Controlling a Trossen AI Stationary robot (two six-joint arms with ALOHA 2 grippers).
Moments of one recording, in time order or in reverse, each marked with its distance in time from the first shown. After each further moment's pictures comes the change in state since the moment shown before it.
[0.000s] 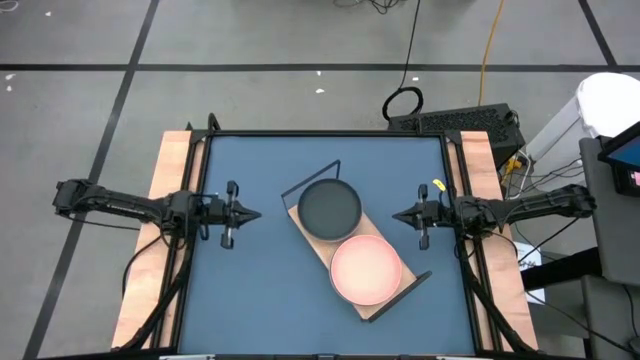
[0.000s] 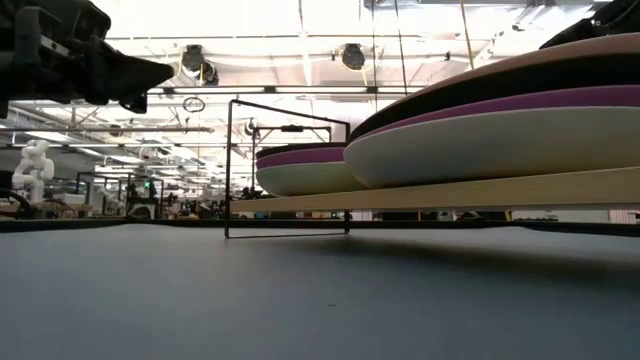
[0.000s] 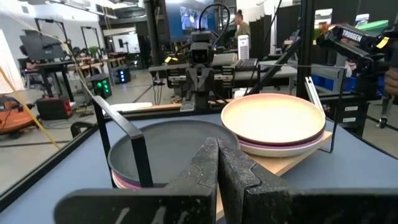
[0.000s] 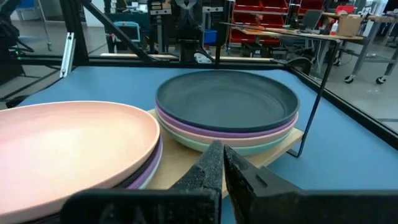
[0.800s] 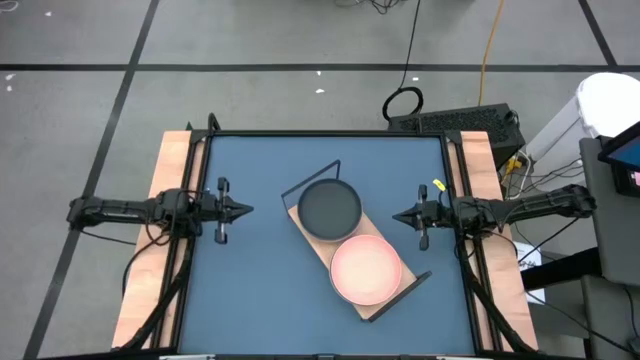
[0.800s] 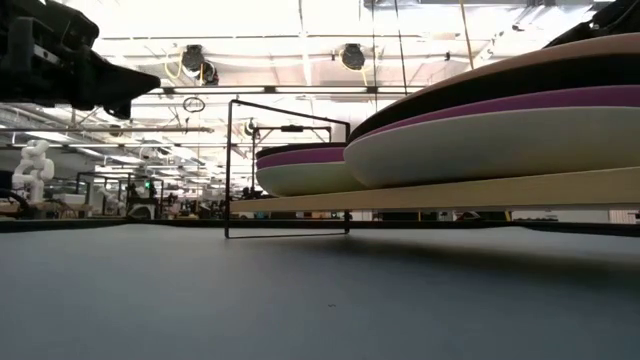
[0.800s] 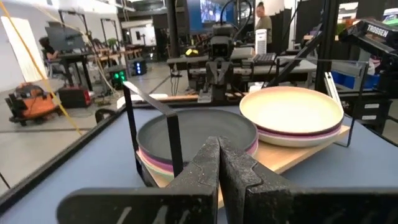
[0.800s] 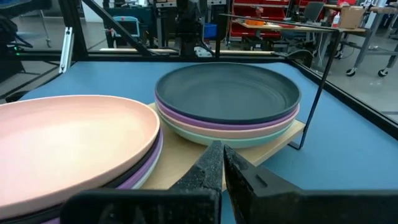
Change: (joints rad) left arm 0.052 -0.374 0.001 -0.404 -0.018 -0.019; right arm 0.000 -0.001 0.000 -0.025 0.000 0.017
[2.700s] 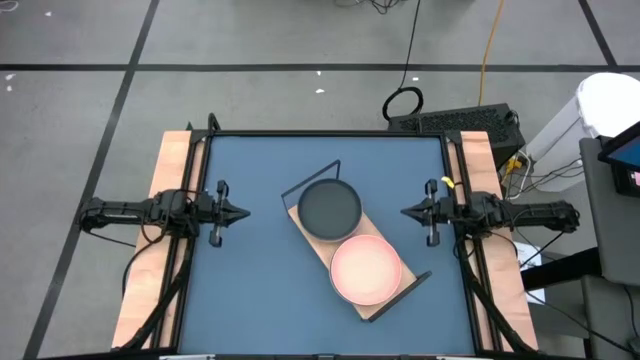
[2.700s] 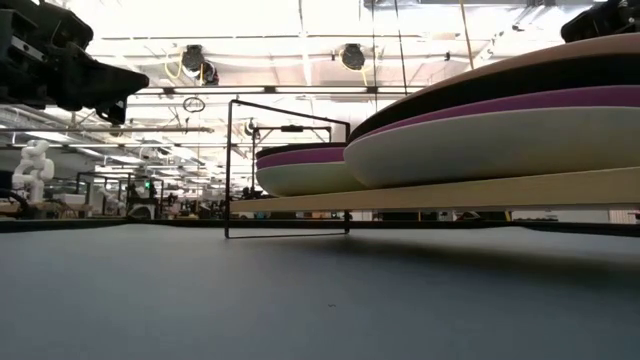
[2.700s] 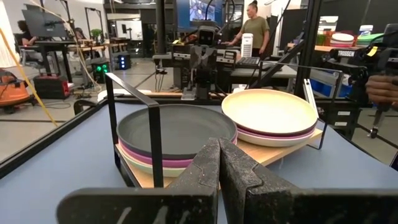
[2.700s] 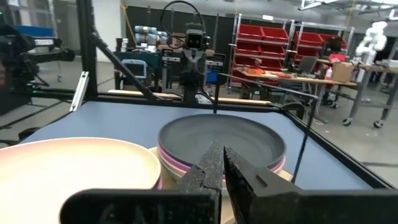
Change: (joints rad) left arm -0.019 -0.132 0.001 -0.156 0.044 -0.085; right arm -0.074 -0.337 0.000 -0.196 -0.078 -0.097
